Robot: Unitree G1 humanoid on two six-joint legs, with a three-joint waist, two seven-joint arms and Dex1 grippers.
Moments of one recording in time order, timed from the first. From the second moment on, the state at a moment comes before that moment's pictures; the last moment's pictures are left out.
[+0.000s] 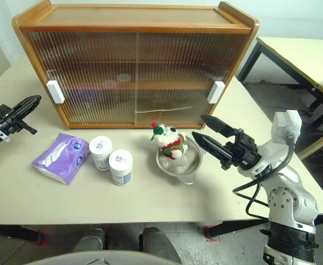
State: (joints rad) left arm -0.40 0.62 0.30 0.24 -0.44 0.10 -0.77; right arm -0.10 -0.57 -0.45 -0.12 0.86 0.44 1.14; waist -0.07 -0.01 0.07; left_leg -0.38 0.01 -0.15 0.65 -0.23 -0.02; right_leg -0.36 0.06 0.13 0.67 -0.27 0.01
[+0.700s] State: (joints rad) left arm -0.56 0.51 0.18 0.40 -0.37 0.03 -0.82; right arm -0.03 -0.57 -0.45 -0.17 0.87 0.42 1.12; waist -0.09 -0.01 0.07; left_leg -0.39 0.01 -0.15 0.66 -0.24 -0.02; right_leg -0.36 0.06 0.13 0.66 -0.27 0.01
